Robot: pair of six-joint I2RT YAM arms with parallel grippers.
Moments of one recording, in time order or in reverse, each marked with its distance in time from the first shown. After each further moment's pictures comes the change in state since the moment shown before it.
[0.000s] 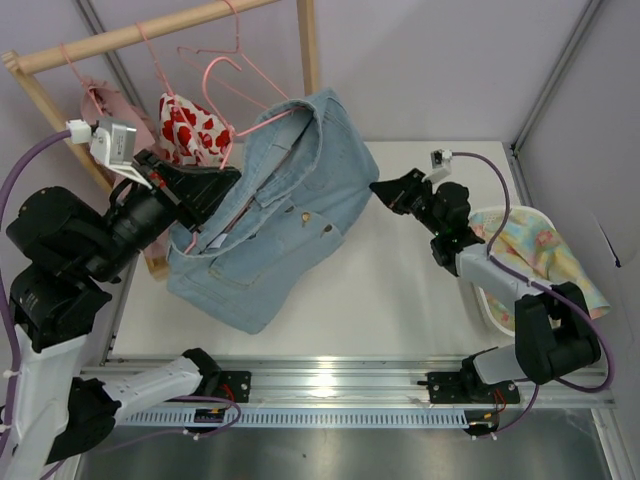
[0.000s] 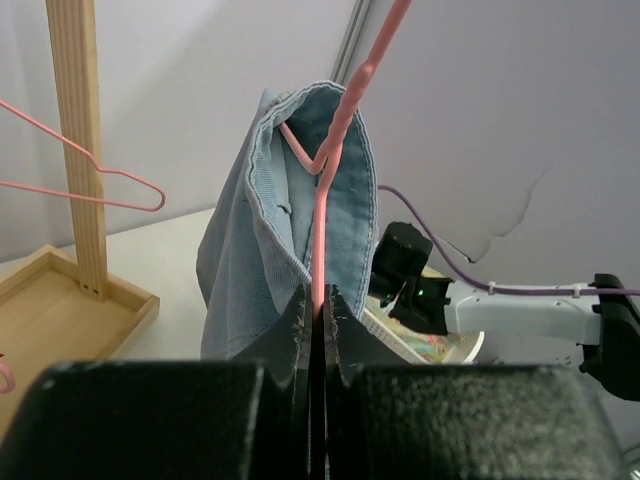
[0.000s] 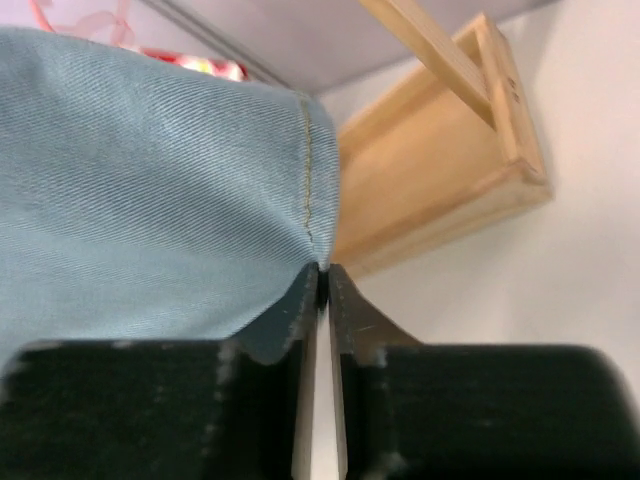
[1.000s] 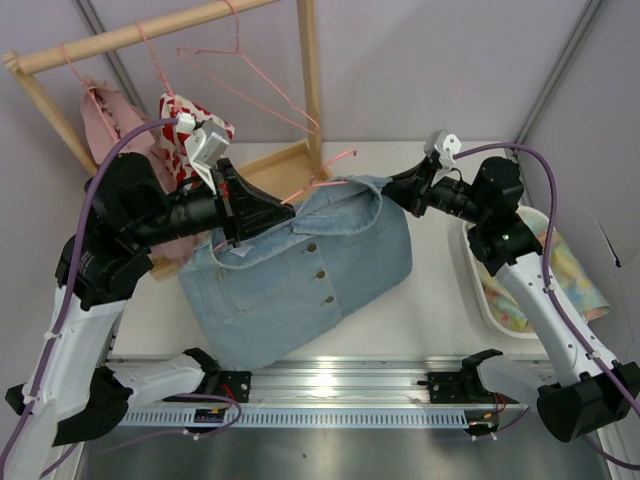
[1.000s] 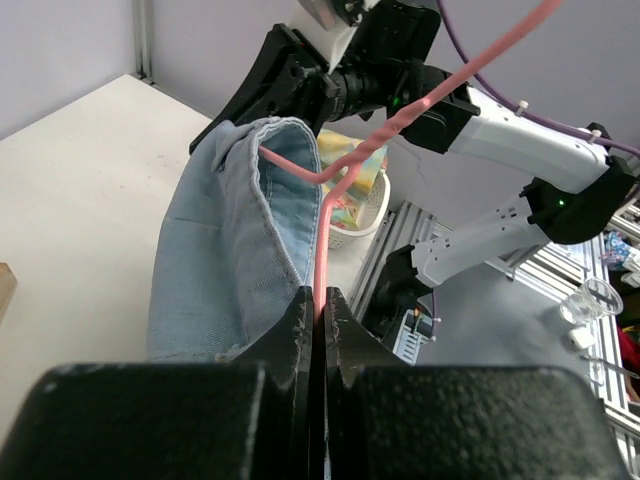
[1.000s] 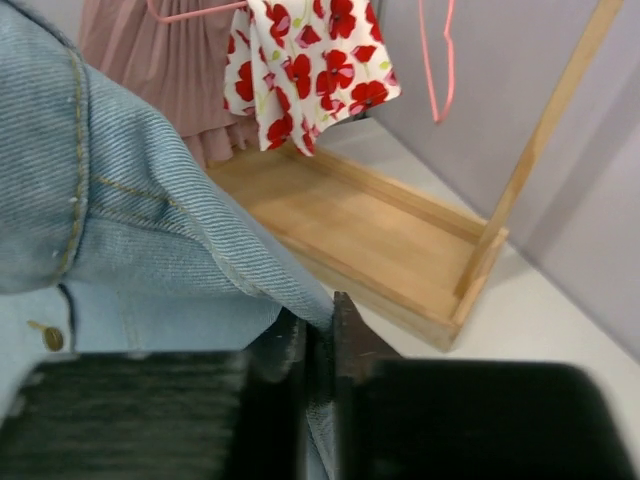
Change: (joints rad) left arm 0.061 0.124 -0.042 -0.066 0.504 0.059; right arm -0.001 -0.298 0.363 -0.648 -0.490 -0.937
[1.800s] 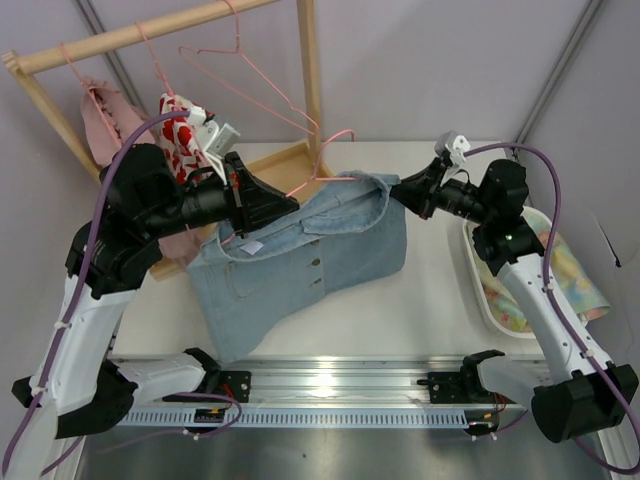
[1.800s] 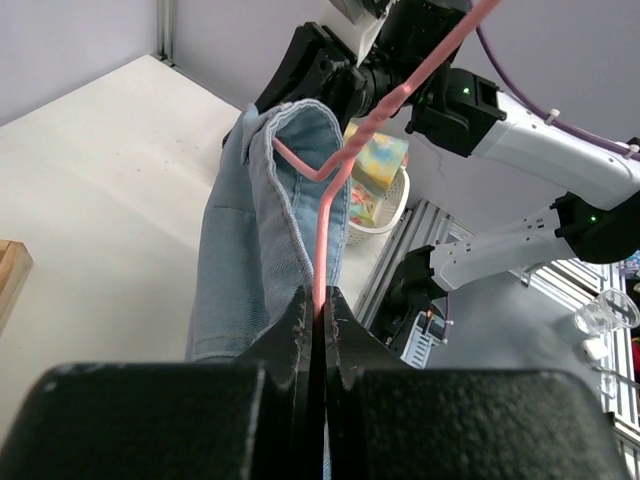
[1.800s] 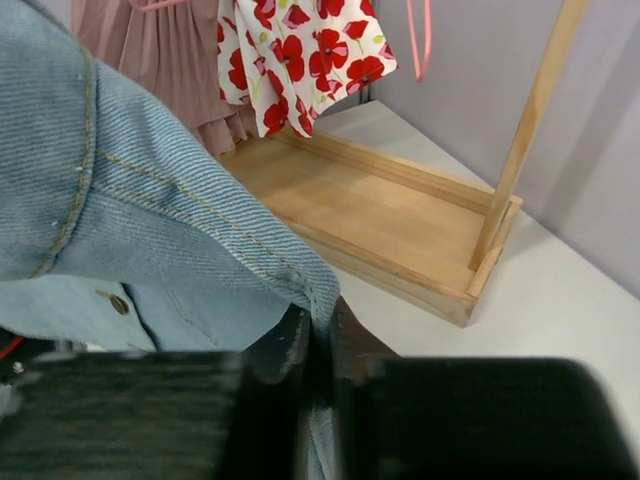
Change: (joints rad) left arm 0.023 0.040 0.027 -0.026 -0.003 0.001; right arm -0.101 -0.005 -0.065 0.017 -0.077 0.060
